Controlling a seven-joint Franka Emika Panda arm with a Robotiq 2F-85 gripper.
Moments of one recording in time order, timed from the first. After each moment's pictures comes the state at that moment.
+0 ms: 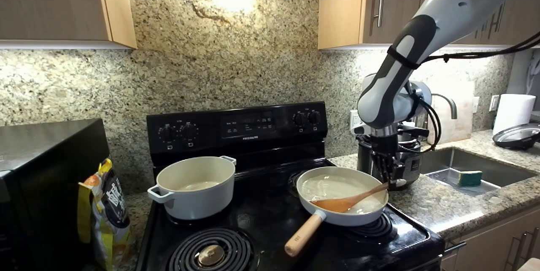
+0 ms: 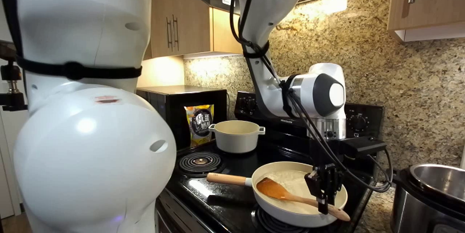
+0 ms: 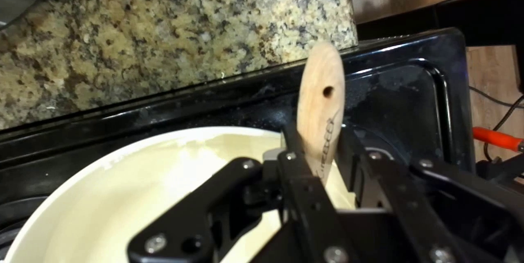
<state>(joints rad) -0.15 0.09 -0.19 -2.51 -0.25 2.49 -1.36</state>
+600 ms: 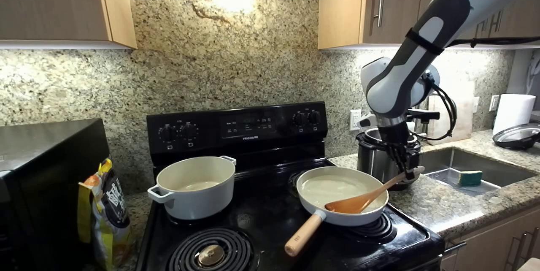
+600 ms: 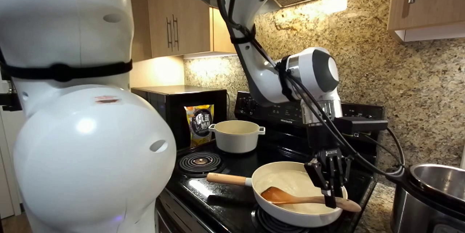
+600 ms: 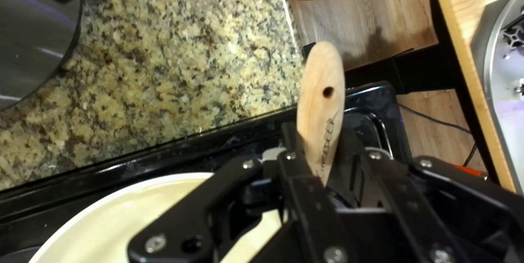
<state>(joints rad) -0.15 -0.06 -0.18 -2.55 -0.48 2.31 -1.15</state>
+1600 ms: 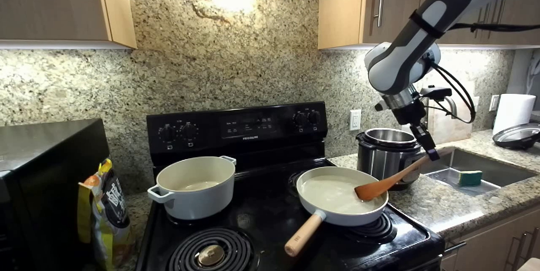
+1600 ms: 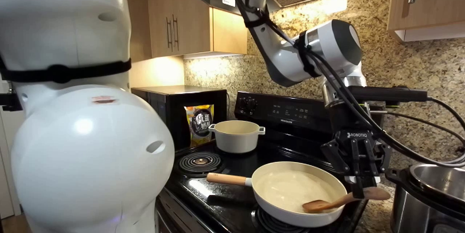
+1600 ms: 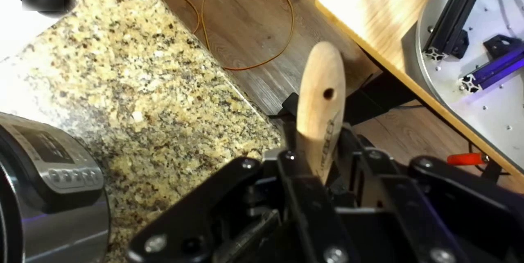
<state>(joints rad) -0.17 -0.08 -0.21 -2.40 -0.52 1.97 -0.80</state>
